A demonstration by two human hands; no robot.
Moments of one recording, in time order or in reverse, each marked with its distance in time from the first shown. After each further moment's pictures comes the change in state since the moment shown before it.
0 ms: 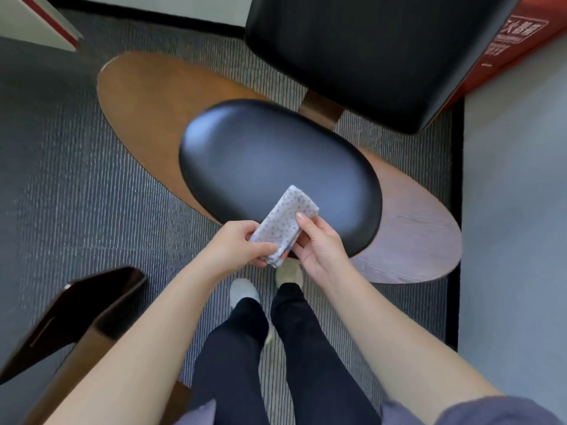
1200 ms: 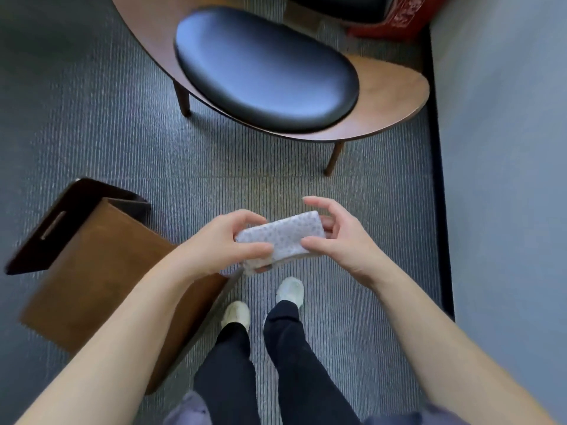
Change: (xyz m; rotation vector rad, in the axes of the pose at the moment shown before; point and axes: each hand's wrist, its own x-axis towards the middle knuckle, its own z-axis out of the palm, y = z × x) left_hand -0.271 -0.241 0.121 0.342 -0.067 0.243; right_hand -0.271 0.192 -0.233 -0.809 -0.308 -0.280
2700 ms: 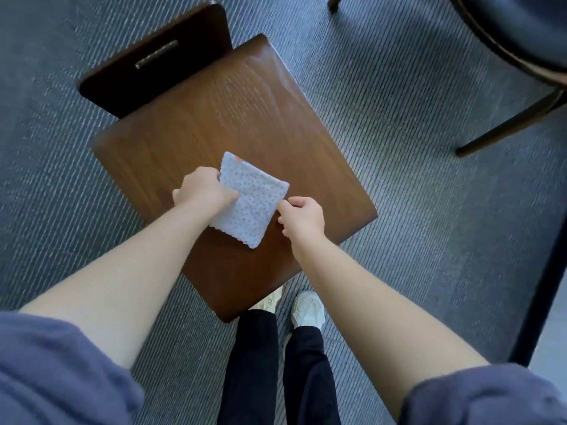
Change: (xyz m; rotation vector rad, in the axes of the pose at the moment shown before) left_hand -0.051 -0.442 -0.066 0.069 0.508 -0.686; right_hand 0.141 0.290 0.386 -0.340 0.311 0.419
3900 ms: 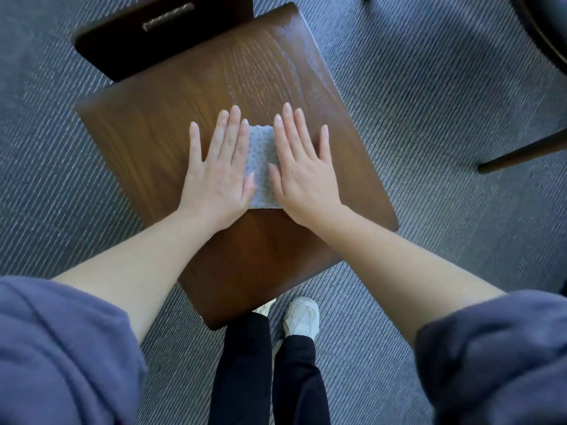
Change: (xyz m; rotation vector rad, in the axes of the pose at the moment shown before) left_hand 0.032 -0.031 0.050 0.582 0.568 0.636; right_hand 0.058 -0.025 0.008 -1.186 0.131 -1.249
